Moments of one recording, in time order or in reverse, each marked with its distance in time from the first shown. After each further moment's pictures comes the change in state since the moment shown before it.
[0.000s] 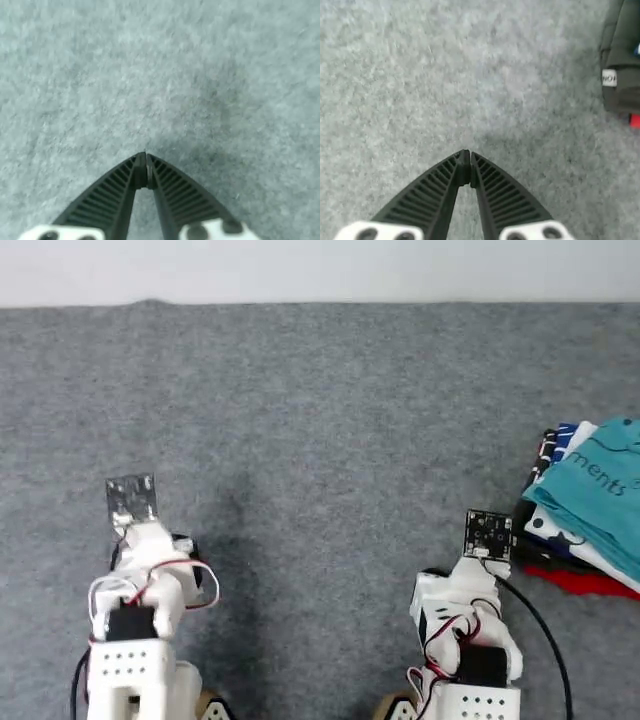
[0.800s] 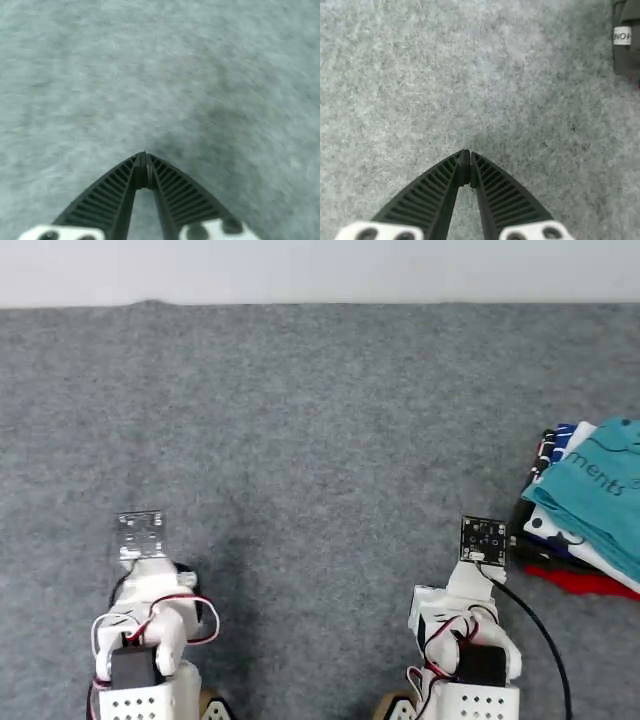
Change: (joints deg) left arm -3.2 -30.2 9.4 23.2 -4.2; right arm 0.0 0.0 0.0 6.3 -0.1
